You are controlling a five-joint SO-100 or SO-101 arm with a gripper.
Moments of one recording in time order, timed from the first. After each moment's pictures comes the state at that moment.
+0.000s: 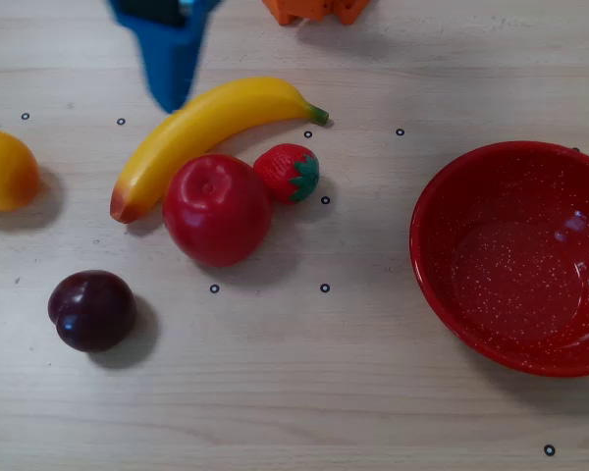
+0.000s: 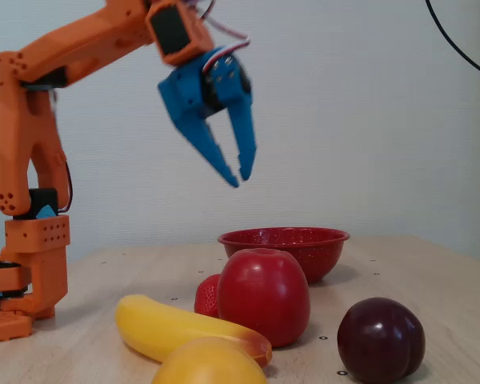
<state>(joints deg) -22.3 86.3 61.9 91.1 12.2</state>
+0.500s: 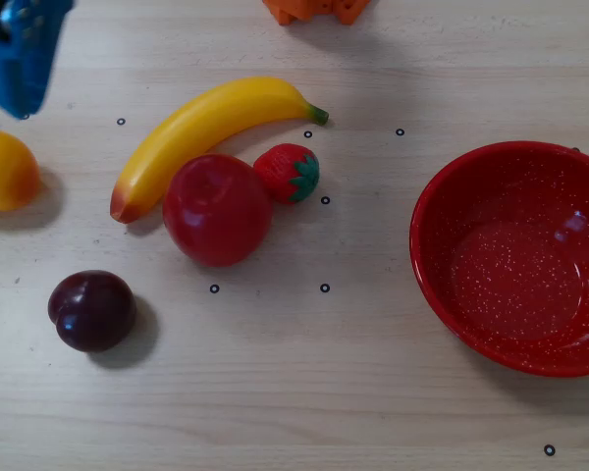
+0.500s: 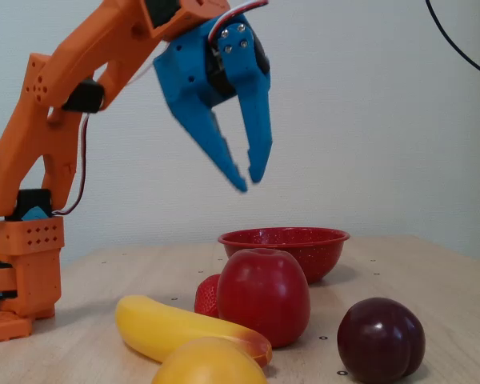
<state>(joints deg) -38.5 55.7 19.8 102.9 28.3</state>
